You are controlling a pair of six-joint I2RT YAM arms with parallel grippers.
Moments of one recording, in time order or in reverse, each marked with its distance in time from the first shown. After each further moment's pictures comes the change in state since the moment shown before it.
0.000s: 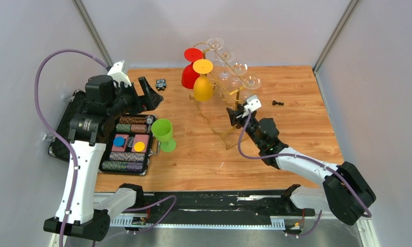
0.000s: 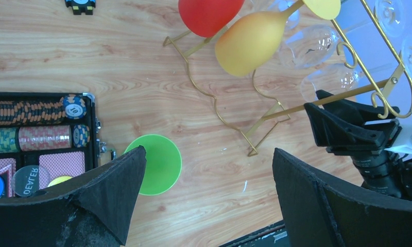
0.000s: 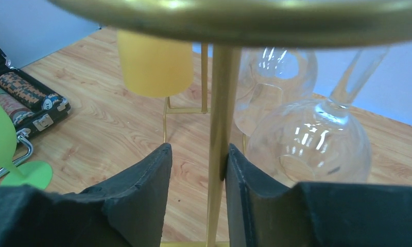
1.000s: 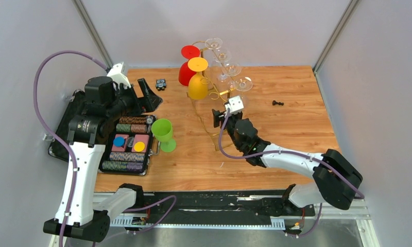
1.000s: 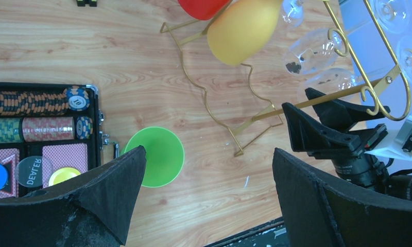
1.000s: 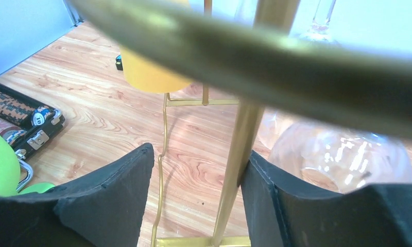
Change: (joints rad) left arm 0.000 -0.012 0.004 -0.040 -0.011 0.000; right arm 0.251 0.188 0.166 -0.042 0.406 0.018
